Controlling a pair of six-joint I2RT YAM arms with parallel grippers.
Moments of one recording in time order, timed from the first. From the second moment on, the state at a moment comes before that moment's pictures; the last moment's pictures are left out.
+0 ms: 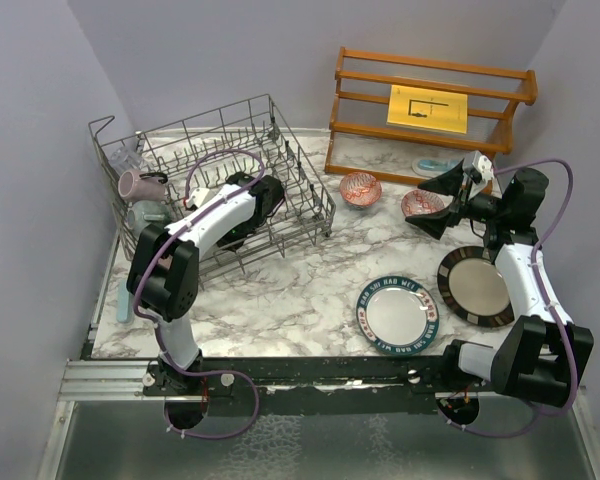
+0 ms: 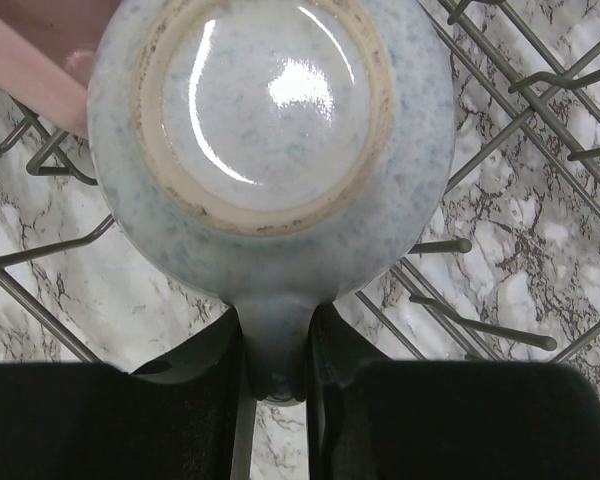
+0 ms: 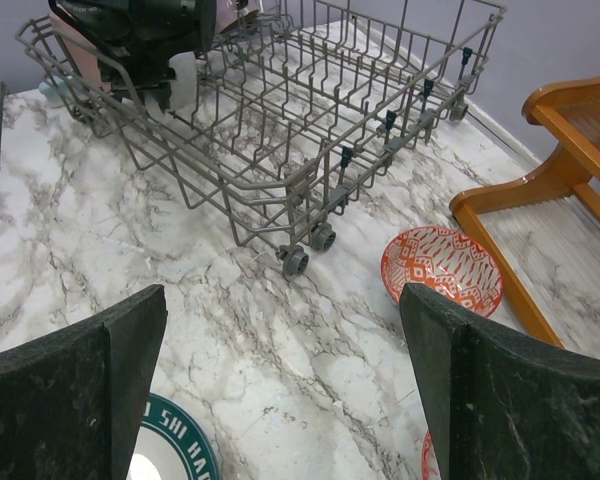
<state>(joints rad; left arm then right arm) -0.51 1.80 1.44 -1.39 -0.70 -1.81 -0.24 1.21 0.83 0.23 -1.39 -0.16</state>
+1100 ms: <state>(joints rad) -0.55 1.67 1.45 -1.37 -0.71 -1.77 -0.24 1.21 0.83 0.23 -1.41 -0.17</state>
